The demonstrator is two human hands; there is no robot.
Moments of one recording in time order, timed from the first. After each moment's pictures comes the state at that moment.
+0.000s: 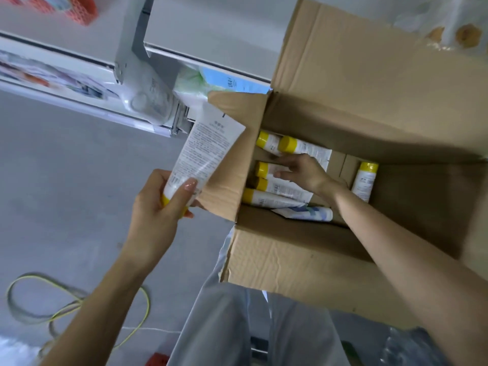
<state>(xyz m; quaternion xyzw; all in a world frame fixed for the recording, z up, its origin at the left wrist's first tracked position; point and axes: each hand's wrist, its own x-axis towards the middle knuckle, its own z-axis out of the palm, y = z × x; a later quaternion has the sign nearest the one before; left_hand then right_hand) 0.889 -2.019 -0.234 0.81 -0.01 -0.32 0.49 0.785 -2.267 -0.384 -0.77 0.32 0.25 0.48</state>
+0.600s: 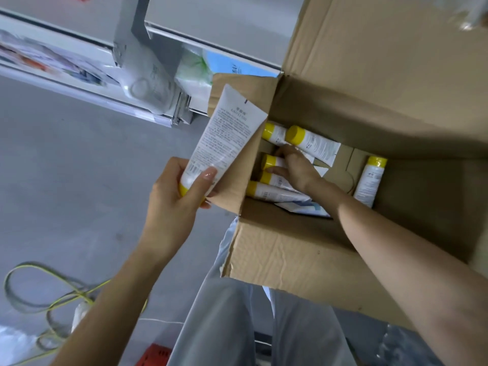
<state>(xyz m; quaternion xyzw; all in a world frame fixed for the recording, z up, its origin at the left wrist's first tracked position) 0.879 -2.030 -0.243 0.81 -0.02 -0.31 0.50 0.792 -2.240 -0.410 -0.87 0.27 0.23 0.36</state>
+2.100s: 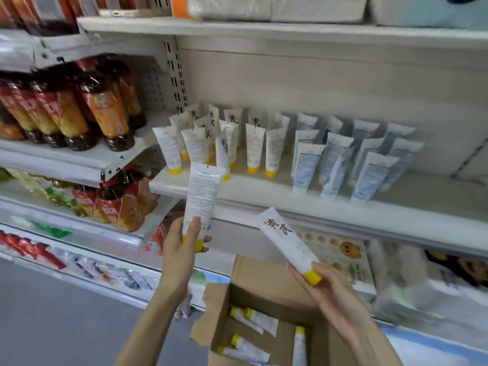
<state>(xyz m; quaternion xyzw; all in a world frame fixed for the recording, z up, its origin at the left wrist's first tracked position) 0.852 -2.107 0.155 0.69 -0.13 -0.08 0.71 0.672 -2.280 0.139 -0.23 0.29 -0.18 0.91</state>
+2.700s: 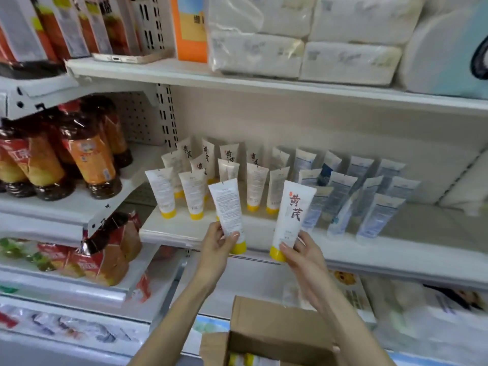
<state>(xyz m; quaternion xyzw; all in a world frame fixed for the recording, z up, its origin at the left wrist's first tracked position) 0.960 -2.188 0.146 0.63 -0.24 -0.22 0.71 0.813 -2.305 0.164 -0.52 0.27 -0.29 0.76</state>
